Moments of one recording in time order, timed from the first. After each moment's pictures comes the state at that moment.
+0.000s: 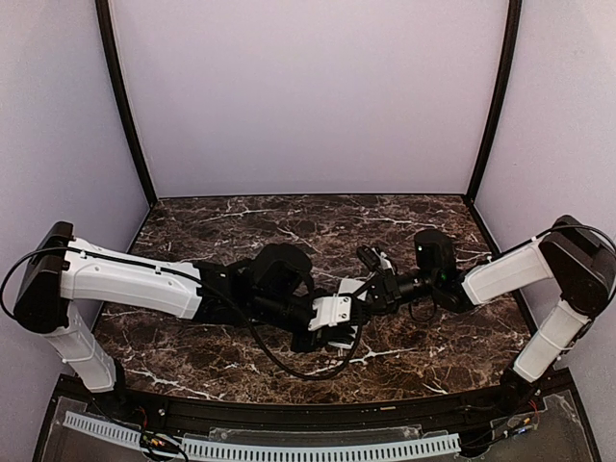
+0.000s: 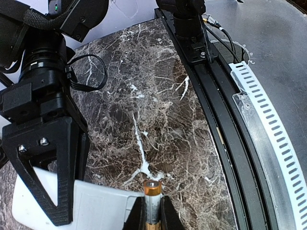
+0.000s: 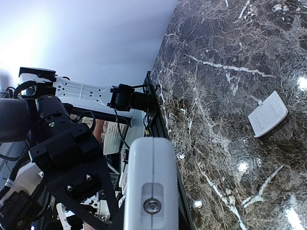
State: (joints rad) left arm -1.19 1.66 1.09 -0.07 0.31 0.49; right arm 0.66 1.61 0.59 0.63 -1.08 0.92
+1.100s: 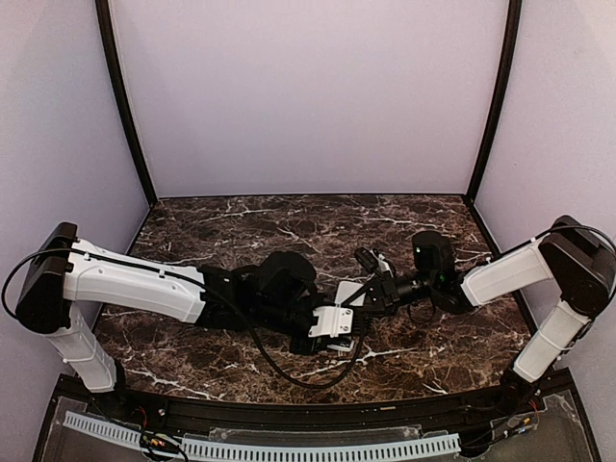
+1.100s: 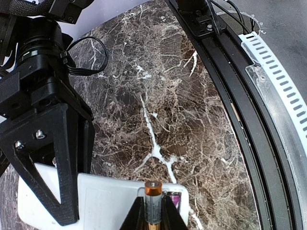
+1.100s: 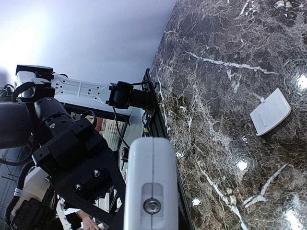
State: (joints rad) left arm -1.20 1.68 1.09 -0.10 0.18 0.60; right arm 0.68 1.61 0.59 0.63 -1.07 0.91
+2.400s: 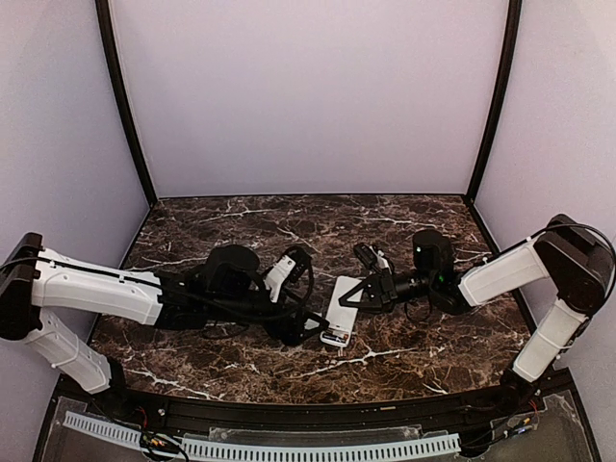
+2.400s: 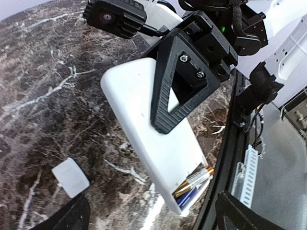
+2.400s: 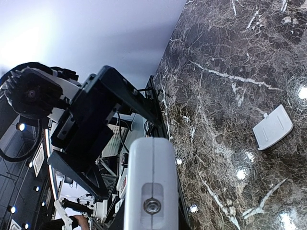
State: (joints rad) left arm -1.08 1.43 0.81 0.10 0.15 -0.33; right arm 0.68 1.64 0.60 0.72 -1.05 0.94
